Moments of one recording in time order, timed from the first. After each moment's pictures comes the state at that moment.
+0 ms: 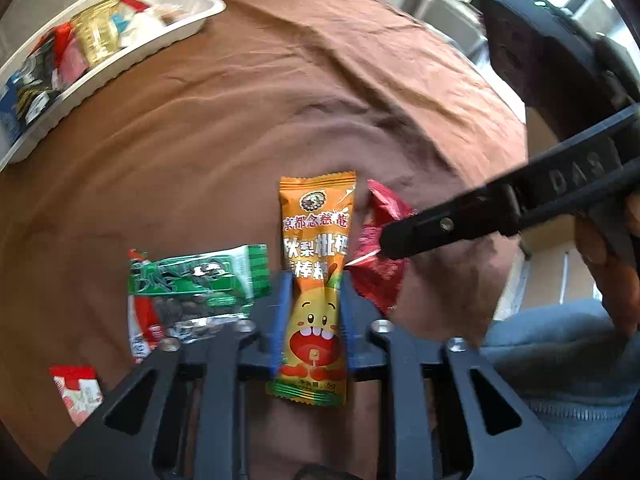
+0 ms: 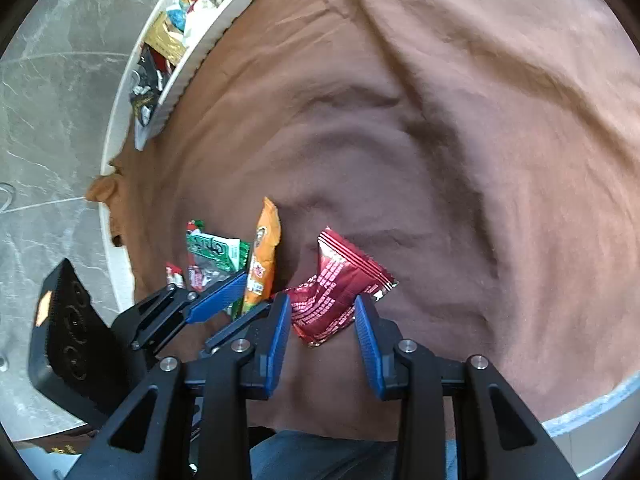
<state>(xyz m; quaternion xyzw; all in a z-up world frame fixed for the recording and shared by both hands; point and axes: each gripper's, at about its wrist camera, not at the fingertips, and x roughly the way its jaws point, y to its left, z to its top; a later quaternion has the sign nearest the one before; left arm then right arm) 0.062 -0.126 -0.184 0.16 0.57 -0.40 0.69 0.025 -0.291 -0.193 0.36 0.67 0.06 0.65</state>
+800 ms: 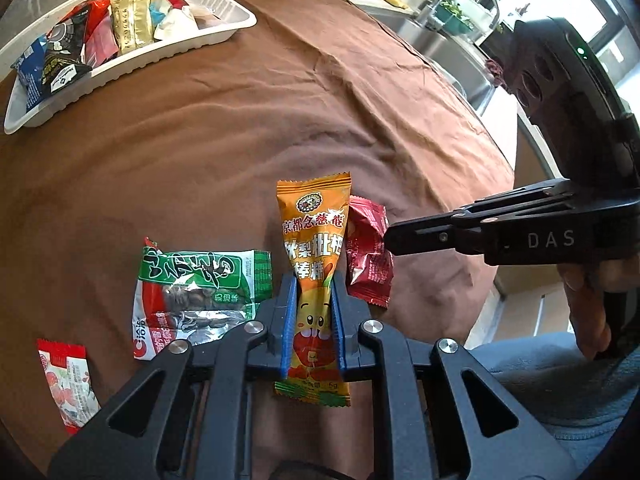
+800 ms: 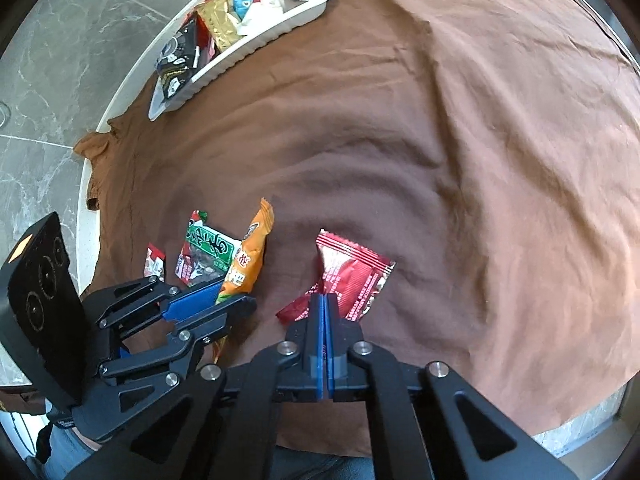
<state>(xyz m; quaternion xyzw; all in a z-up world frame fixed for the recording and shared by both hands) 0.067 -0.092 -0.164 0.08 0.57 -0.40 0.71 0.034 -0.272 -0.162 0.24 0.65 0.08 0.72</state>
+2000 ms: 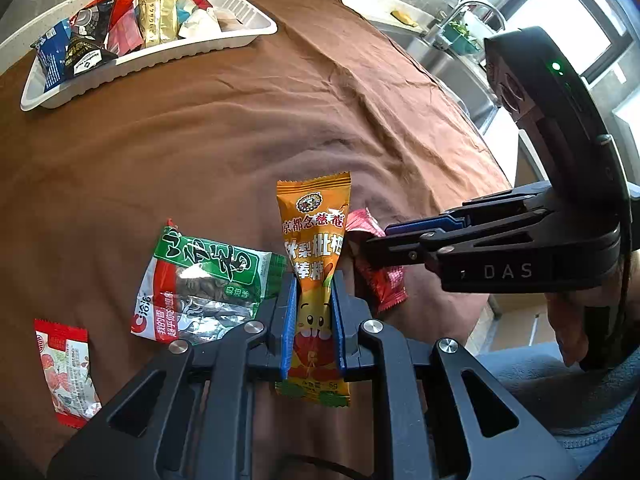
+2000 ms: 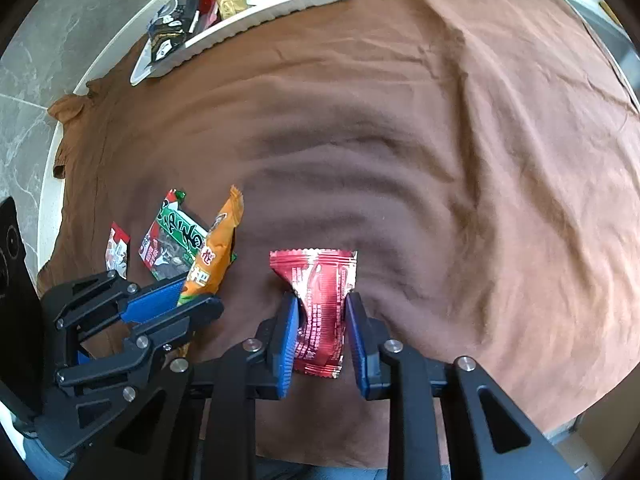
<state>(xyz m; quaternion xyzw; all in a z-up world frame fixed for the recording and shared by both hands) 0.065 -0.071 -0.161 0.05 0.57 -0.39 0.72 0.049 -0.241 -0.172 0.15 0.67 0.06 0.72</state>
